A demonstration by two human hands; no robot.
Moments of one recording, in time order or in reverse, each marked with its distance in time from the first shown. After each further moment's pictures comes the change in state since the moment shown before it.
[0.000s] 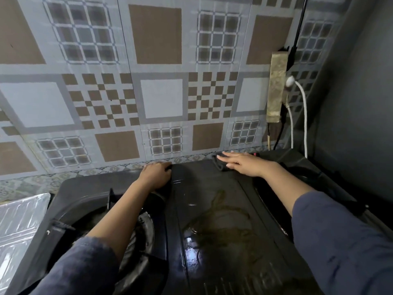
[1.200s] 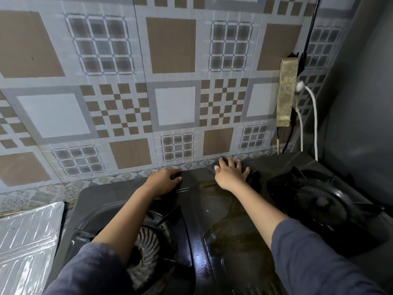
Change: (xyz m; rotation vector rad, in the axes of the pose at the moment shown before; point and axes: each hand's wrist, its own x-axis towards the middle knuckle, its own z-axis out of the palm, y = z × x) left_hand -0.003 -0.032 -0.013 -0.099 -0.059 0.093; right_hand 0.030 -0.109 0.034 0.175 0.232 0.506
